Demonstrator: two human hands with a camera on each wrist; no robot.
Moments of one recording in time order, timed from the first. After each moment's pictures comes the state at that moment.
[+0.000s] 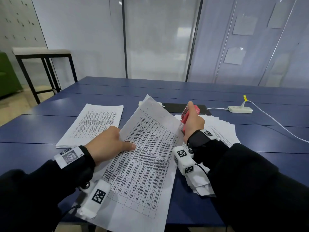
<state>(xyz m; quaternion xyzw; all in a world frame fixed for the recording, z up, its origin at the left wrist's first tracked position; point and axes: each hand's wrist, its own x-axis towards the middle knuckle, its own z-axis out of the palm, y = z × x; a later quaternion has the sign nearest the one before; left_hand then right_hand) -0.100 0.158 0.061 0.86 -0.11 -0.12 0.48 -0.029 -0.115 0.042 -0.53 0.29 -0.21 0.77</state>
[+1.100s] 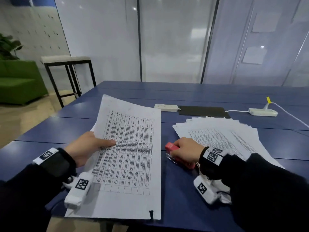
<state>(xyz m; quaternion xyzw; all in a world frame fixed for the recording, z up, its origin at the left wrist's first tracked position) -0.086 0.261 0.045 0.72 0.03 -0.13 0.68 -0.064 -0.076 0.012 -0.97 -0.04 0.11 0.22</state>
